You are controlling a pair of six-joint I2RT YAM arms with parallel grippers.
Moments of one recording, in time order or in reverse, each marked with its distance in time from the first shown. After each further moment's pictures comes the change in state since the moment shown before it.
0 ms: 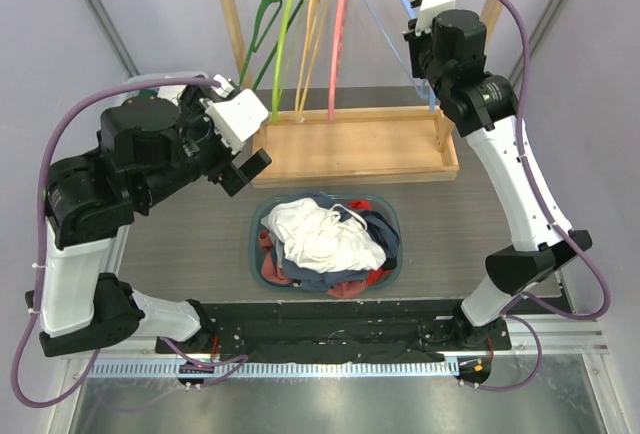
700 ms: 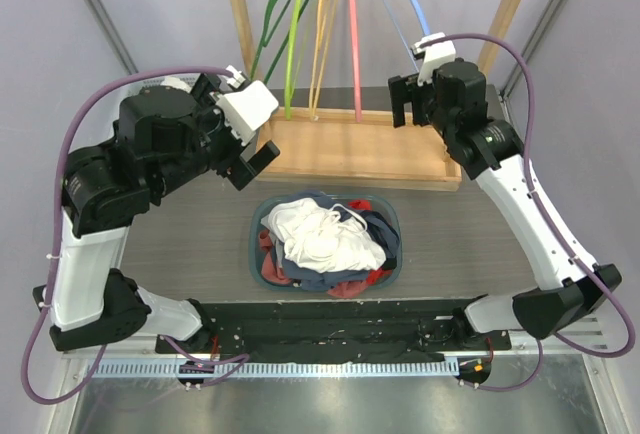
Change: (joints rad) left arm 0.040 0.039 0.014 -0.006 0.027 -0.027; right arm -0.003 -0.259 -0.481 0.124 -0.097 0.100
